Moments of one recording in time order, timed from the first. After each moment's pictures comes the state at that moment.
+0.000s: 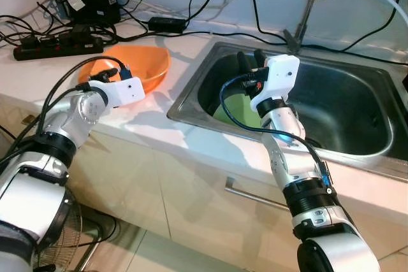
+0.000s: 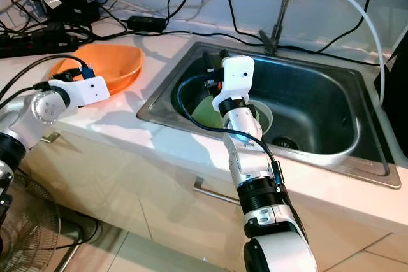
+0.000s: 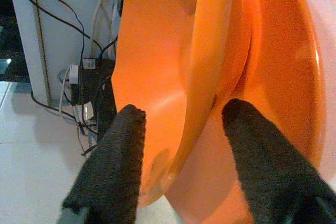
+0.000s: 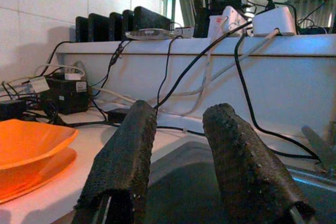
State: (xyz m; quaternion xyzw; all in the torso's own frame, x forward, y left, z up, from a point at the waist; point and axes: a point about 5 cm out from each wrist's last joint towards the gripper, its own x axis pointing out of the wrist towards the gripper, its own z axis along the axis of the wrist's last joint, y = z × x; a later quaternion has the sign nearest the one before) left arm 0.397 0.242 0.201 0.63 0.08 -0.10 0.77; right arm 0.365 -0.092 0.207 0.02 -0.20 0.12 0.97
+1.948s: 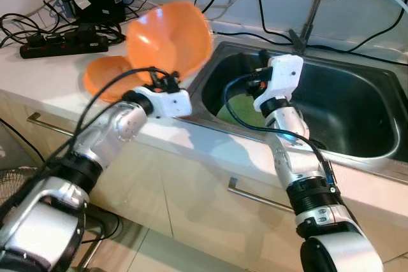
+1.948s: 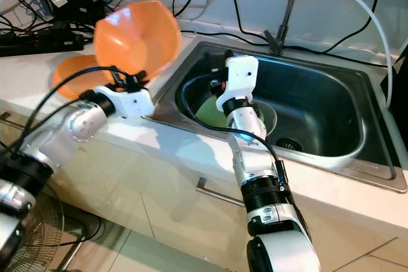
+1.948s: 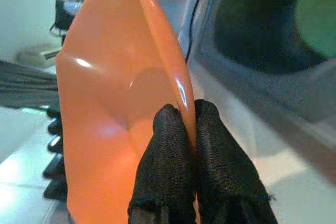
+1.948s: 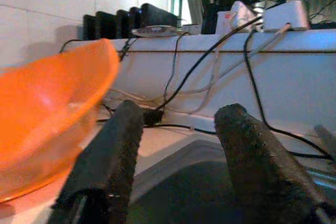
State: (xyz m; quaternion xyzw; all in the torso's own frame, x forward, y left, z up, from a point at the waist) left arm 0.371 0.140 0.198 0.60 -0.17 -0.21 0.75; right arm 0.367 -0.098 0.209 0.03 -0.19 0.14 0.97
